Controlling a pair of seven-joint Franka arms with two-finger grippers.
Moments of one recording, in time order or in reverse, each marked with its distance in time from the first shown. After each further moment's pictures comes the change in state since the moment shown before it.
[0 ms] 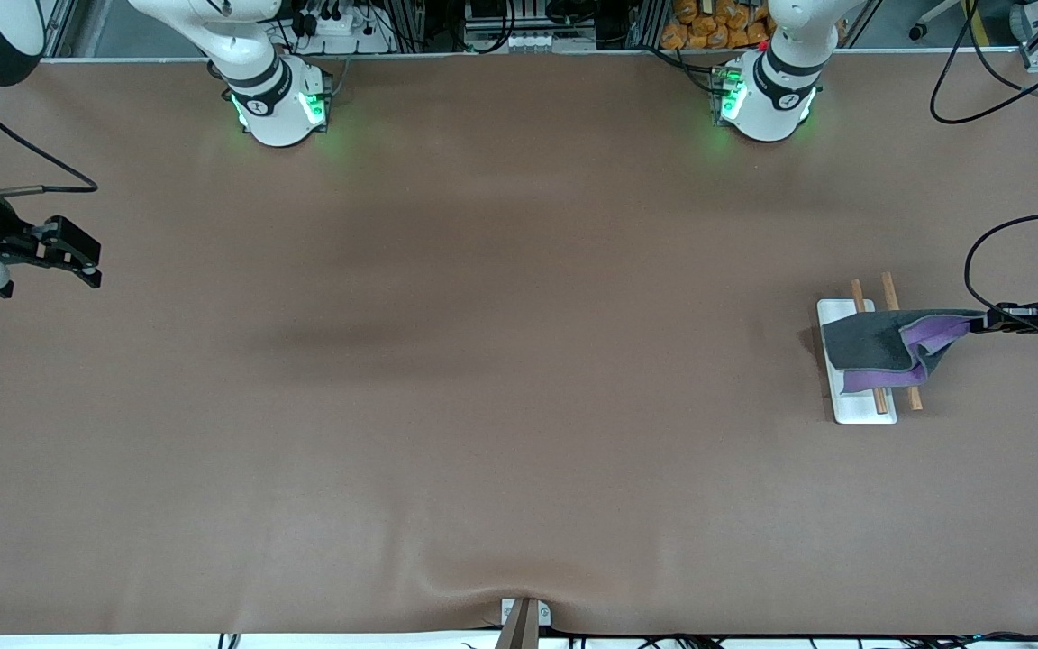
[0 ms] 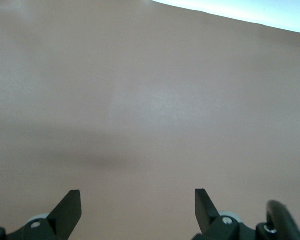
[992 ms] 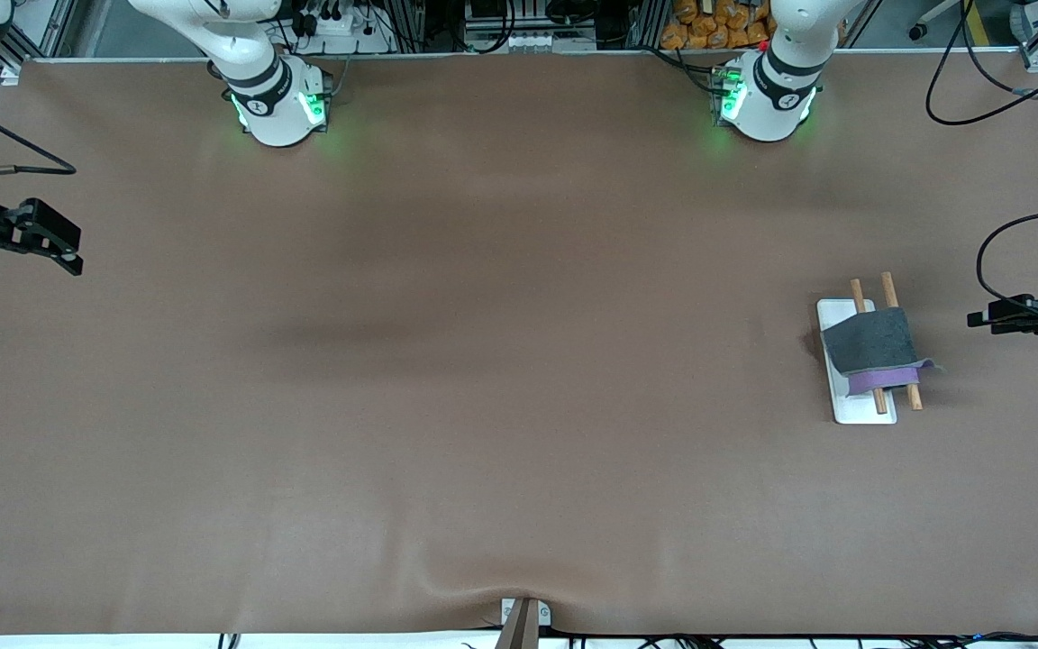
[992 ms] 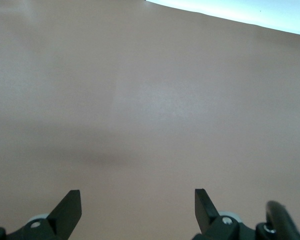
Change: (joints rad) left arm 0.087 0.050 -0.001 0.015 -0.083 0.008 0.158; right arm 0.004 0.023 0.003 0.108 -0.001 -0.101 -0.003
